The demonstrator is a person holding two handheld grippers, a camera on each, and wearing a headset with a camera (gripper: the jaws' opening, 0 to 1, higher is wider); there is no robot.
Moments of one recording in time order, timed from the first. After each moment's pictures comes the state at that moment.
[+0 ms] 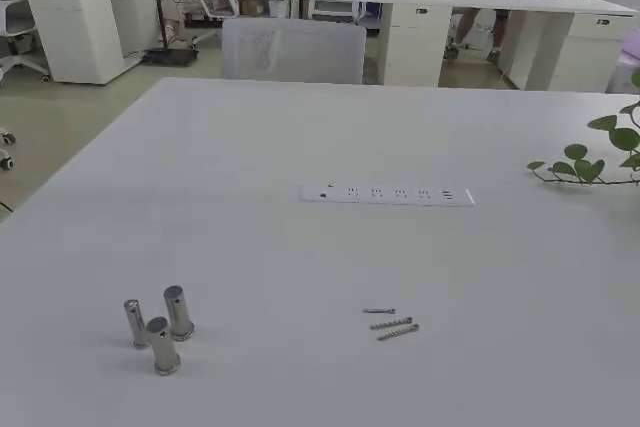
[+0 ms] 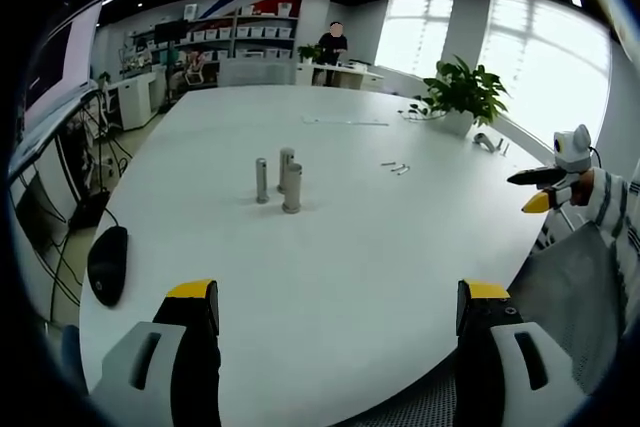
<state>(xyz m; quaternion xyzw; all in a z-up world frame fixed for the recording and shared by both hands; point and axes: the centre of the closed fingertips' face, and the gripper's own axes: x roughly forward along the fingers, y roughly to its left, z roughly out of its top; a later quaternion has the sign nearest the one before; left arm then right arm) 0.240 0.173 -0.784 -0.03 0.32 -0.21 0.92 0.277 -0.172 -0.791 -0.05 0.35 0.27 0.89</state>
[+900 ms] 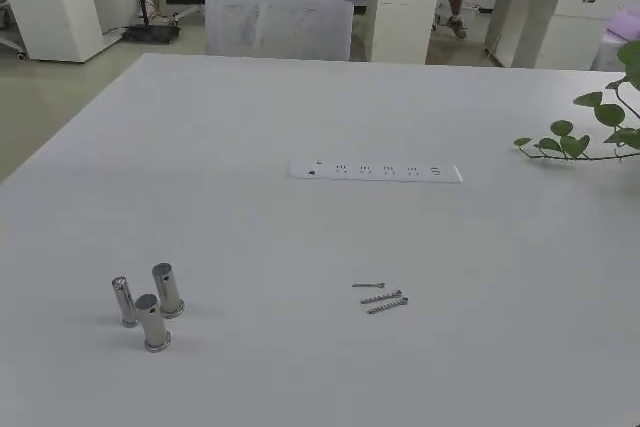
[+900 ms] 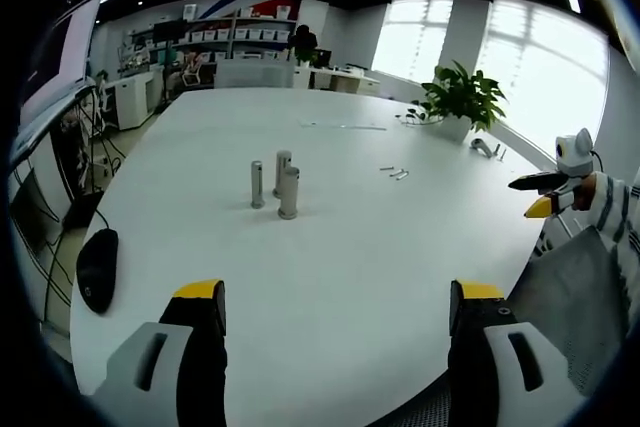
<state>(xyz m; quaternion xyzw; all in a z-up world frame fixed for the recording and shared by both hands) 0.254 0.169 -0.790 -0.04 0.31 -0.22 0.92 0.278 -0.172 -0.789 -0.05 0.35 0.26 0.90</state>
